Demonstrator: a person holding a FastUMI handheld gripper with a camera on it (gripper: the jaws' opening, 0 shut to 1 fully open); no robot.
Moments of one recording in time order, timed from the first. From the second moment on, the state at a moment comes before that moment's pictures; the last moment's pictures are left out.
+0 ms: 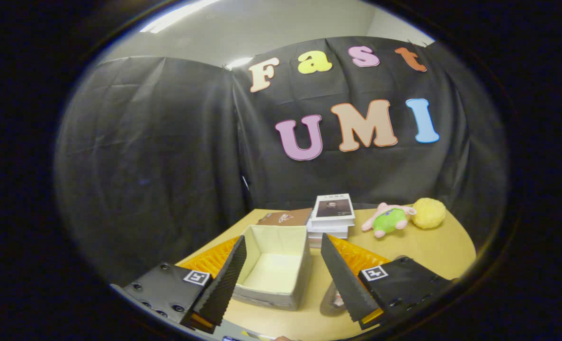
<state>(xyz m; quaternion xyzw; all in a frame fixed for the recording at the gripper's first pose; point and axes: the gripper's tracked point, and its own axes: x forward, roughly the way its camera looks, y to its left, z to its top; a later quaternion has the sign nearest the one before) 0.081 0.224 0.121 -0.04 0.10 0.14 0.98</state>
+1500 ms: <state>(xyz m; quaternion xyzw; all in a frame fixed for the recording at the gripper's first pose) 0.159 0.068 -0.140 0.05 0.49 -0.02 0.87</state>
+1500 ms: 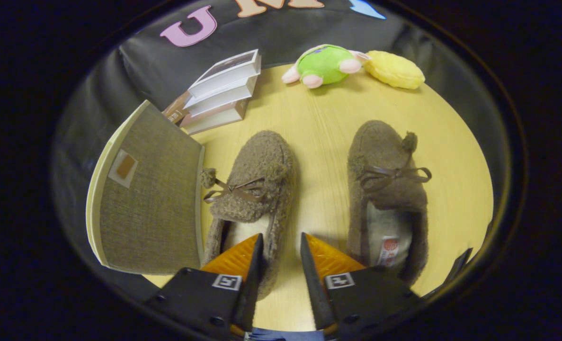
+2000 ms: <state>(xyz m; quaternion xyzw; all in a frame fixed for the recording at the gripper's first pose) 0.159 0.074 -0.142 0.05 0.49 -0.03 0.87</state>
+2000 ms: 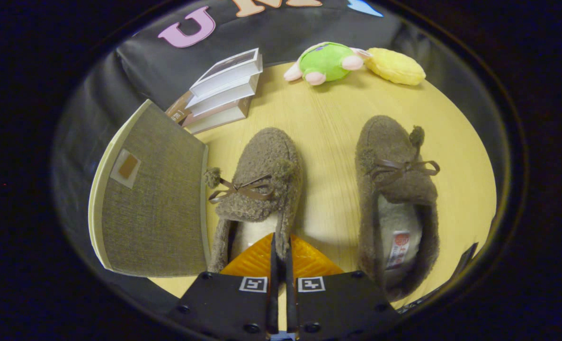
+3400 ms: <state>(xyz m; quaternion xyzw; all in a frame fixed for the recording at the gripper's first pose) 0.168 0.173 0.034 0.19 0.34 0.10 0.92</state>
